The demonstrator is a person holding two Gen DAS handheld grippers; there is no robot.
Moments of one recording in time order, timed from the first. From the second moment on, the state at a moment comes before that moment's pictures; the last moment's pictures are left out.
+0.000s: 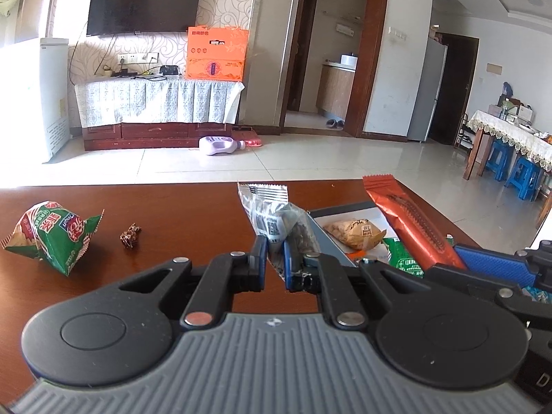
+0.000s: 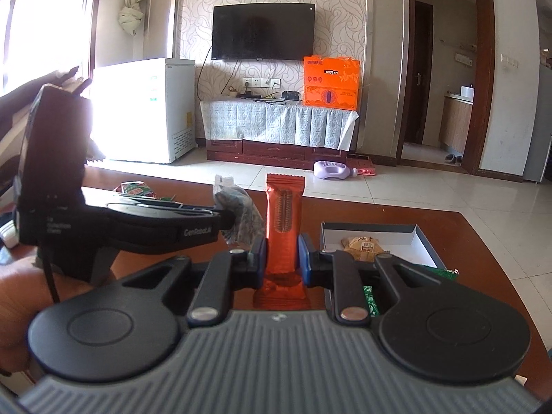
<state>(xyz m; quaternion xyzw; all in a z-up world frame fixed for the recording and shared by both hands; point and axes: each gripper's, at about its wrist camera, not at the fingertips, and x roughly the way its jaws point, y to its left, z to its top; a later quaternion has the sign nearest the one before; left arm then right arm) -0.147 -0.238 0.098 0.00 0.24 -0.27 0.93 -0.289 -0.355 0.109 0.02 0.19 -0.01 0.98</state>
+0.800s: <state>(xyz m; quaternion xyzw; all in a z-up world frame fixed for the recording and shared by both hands) -0.155 -0.256 0.109 0.00 0.23 -0.29 0.93 -0.290 -0.372 0.106 0.02 0.20 -0.03 0.98</state>
